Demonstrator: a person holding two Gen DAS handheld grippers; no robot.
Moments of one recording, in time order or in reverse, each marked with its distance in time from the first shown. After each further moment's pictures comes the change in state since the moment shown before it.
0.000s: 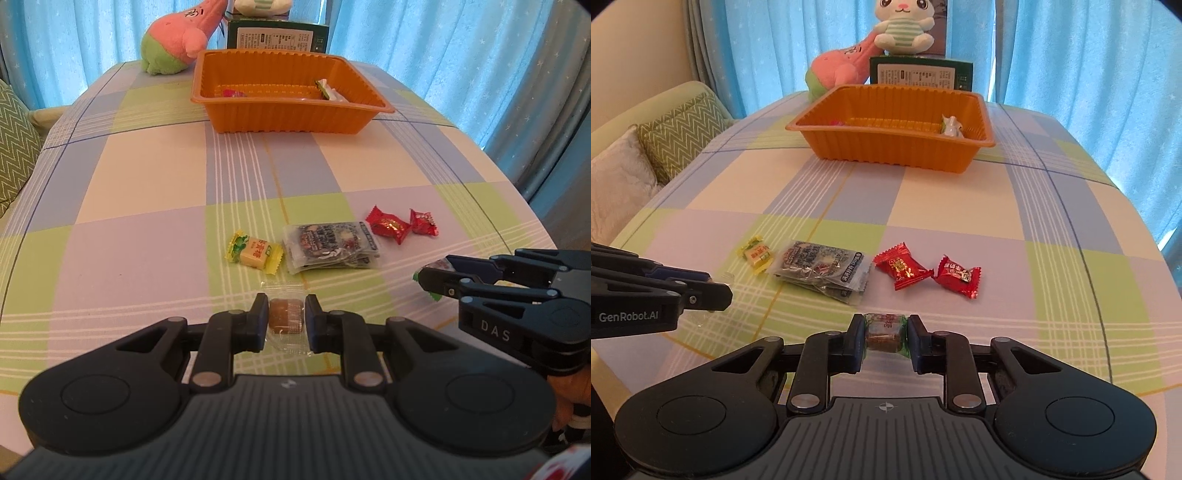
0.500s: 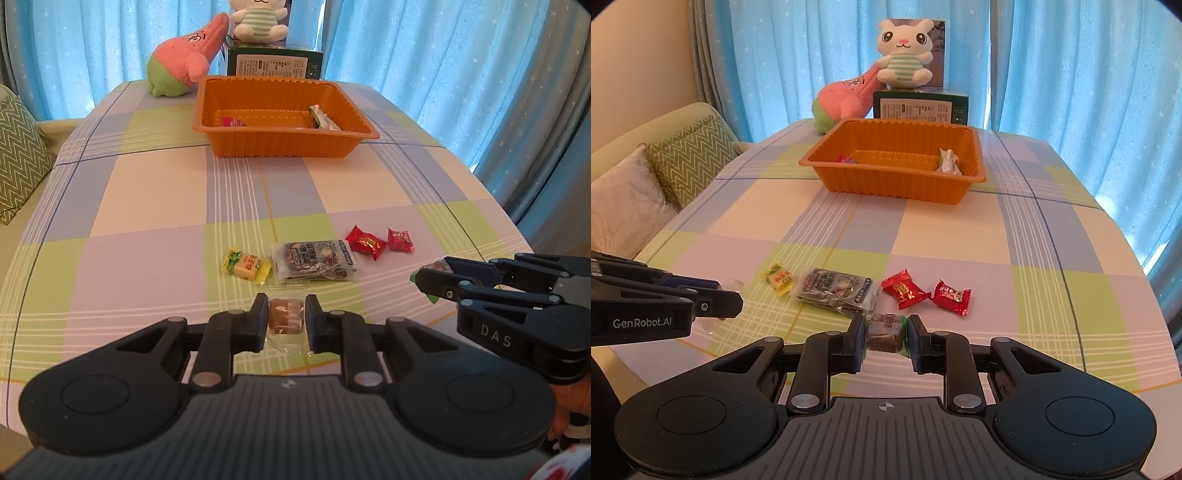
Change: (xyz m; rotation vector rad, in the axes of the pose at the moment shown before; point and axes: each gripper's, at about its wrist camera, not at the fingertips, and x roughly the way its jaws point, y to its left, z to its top) left arm -0.038 -0.012 0.002 -0.010 -0.054 0.002; right arm -0.042 0.007 0.005 -0.001 -0.068 0.009
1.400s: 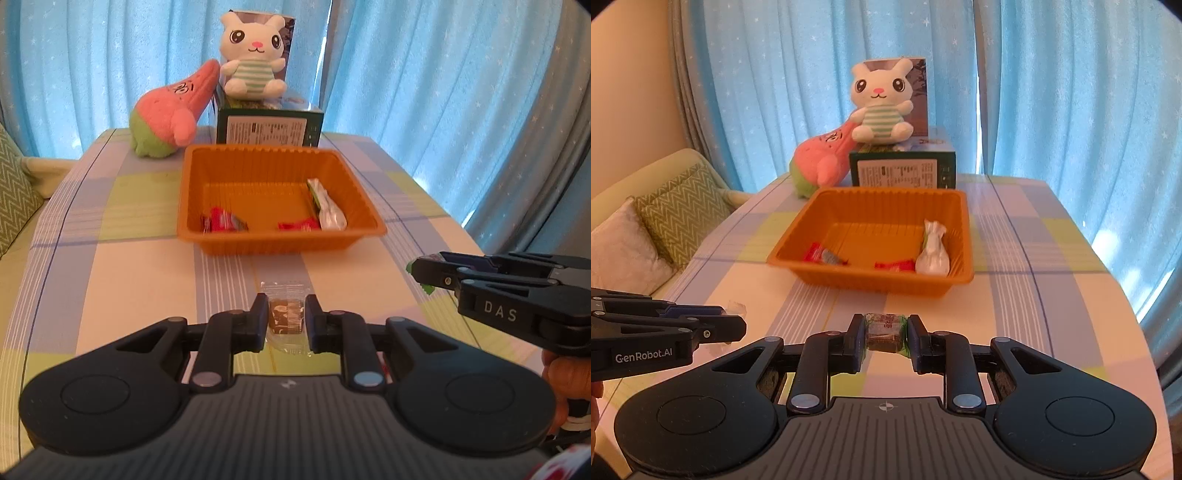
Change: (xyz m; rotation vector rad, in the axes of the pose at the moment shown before) left arm 0.036 0.011 0.118 -0.008 -0.098 -0.037; right arm 0.041 -0.048 0.123 0.055 -0.083 0.017
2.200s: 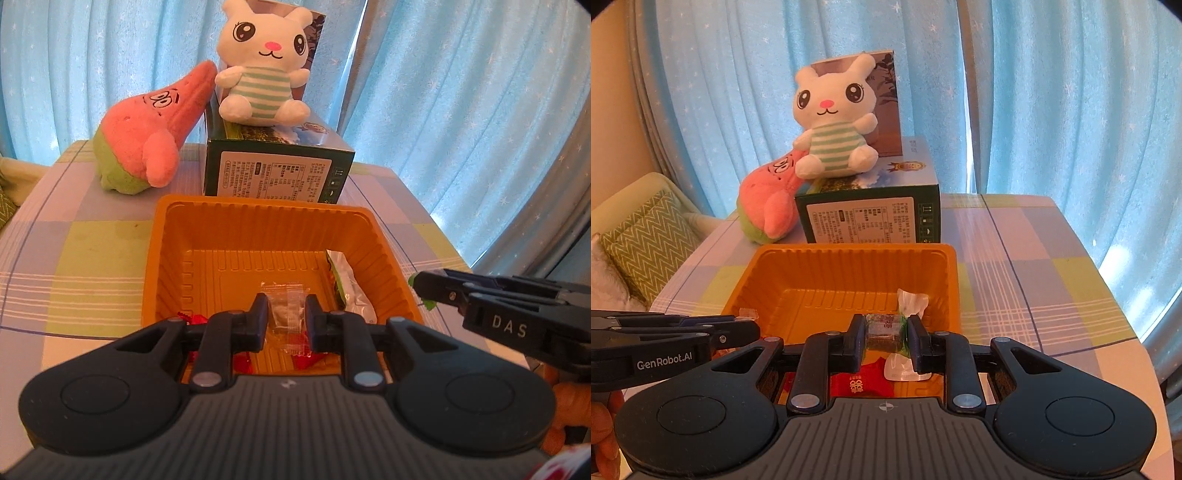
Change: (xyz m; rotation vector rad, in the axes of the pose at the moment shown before) left arm 0.130 0.035 0.105 -0.082 0.006 -0.045; right arm 0.114 -0.048 0.091 0.073 0.026 -0.018
